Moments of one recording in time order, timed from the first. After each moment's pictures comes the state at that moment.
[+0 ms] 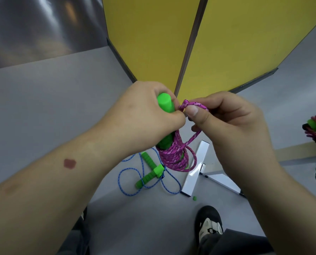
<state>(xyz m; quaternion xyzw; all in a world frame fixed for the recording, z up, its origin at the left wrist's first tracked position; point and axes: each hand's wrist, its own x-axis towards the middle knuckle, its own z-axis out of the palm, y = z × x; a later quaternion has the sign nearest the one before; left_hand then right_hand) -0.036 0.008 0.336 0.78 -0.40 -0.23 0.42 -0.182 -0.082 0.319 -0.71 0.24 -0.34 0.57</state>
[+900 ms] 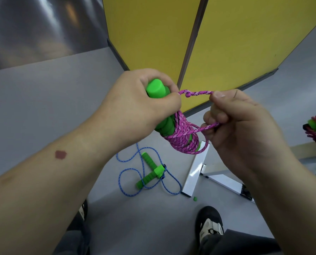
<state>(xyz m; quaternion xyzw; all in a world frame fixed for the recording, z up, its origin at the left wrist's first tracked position) -0.025 0.009 0.334 0.70 -0.41 -0.23 0.54 -0.177 -0.095 0.330 -0.47 0.32 -0.31 0.76</state>
